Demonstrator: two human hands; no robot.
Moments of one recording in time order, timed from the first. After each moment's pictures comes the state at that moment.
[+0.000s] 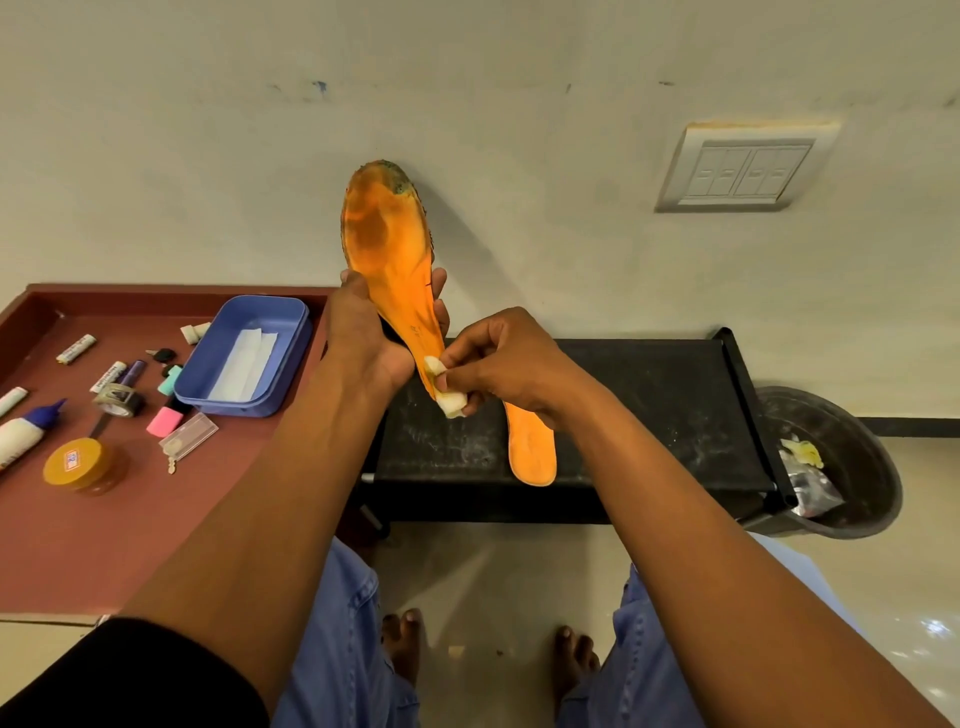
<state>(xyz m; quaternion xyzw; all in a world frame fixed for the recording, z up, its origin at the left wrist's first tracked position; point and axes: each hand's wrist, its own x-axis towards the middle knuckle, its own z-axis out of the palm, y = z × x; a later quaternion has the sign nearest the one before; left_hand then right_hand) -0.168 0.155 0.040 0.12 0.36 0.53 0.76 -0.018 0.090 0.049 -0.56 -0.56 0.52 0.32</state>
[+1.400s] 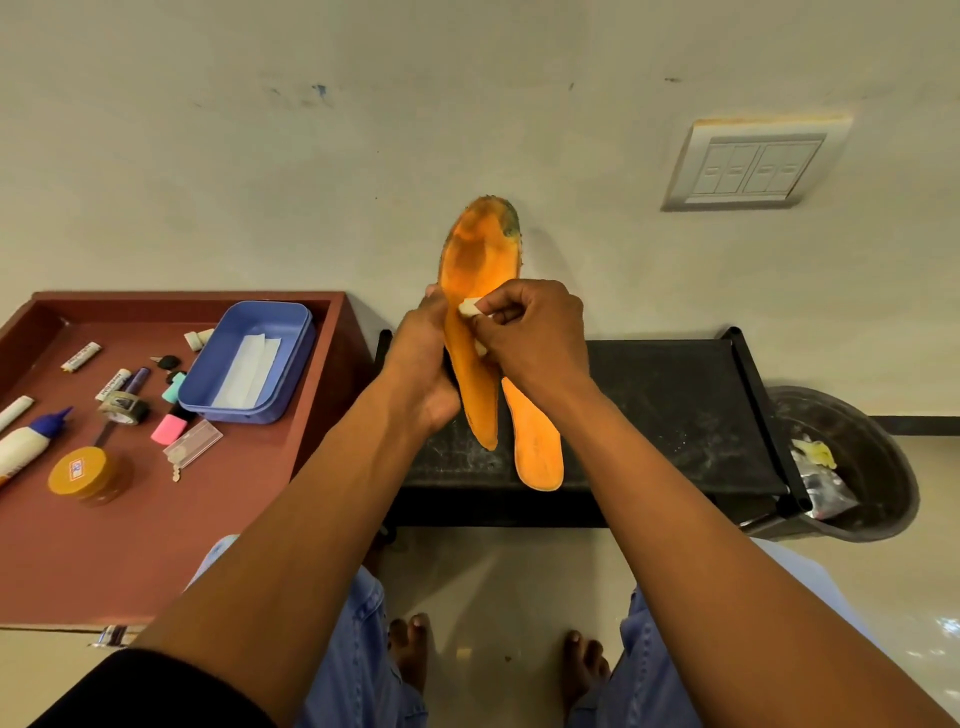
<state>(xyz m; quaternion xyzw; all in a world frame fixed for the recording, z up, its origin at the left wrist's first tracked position) -0.131 0.113 0.054 0.23 0.42 0.42 0.77 -0.018 0.110 0.035 -0.64 -0.53 0.27 0.48</state>
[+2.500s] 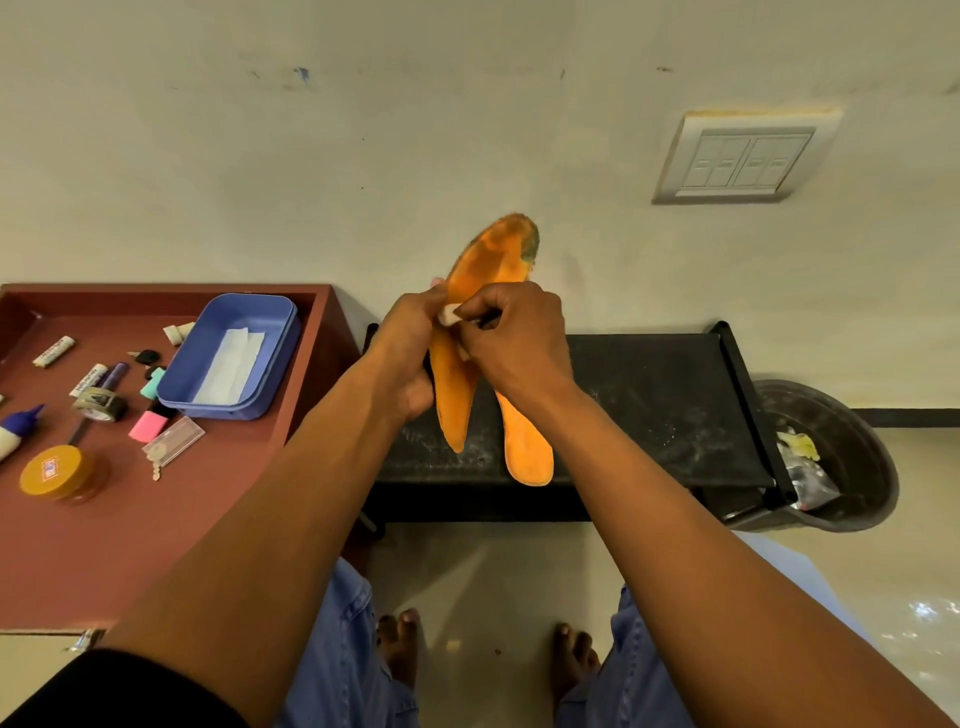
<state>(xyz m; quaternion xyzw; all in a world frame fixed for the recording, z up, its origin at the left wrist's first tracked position) -0.139 0.123 0.053 0.28 0.46 0.37 0.75 -0.025 0.108 0.031 -0.65 -0.57 0.23 0.44</state>
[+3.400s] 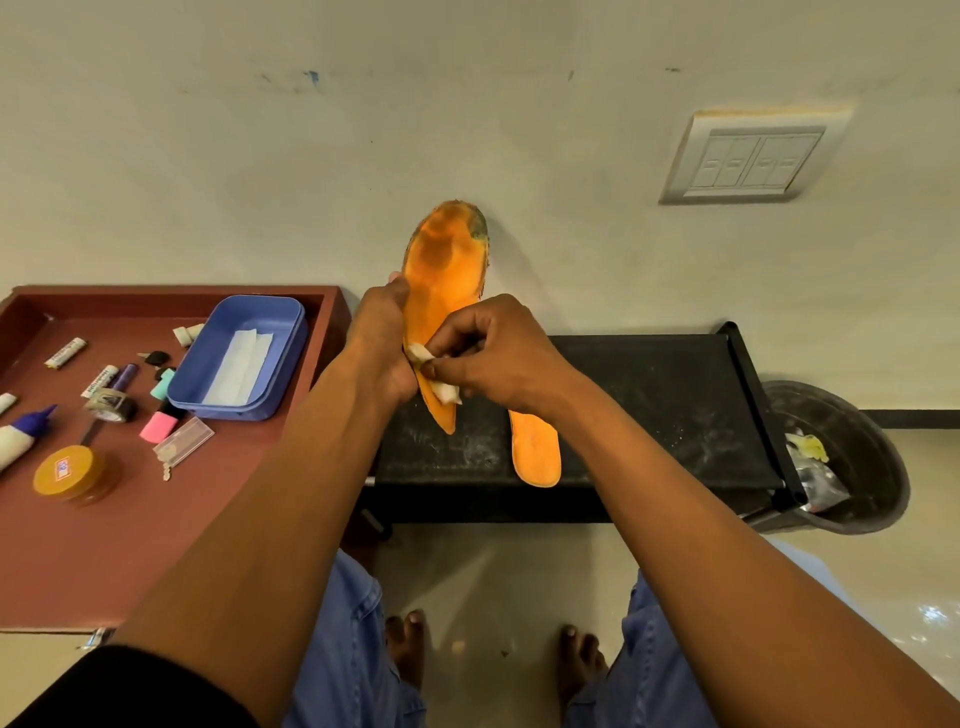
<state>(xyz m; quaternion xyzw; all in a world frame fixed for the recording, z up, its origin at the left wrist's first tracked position) -0.156 0.133 0.060 0.23 0.50 0.43 0.72 -0.028 0.103 0.037 -0.56 -0.64 0.39 0.35</state>
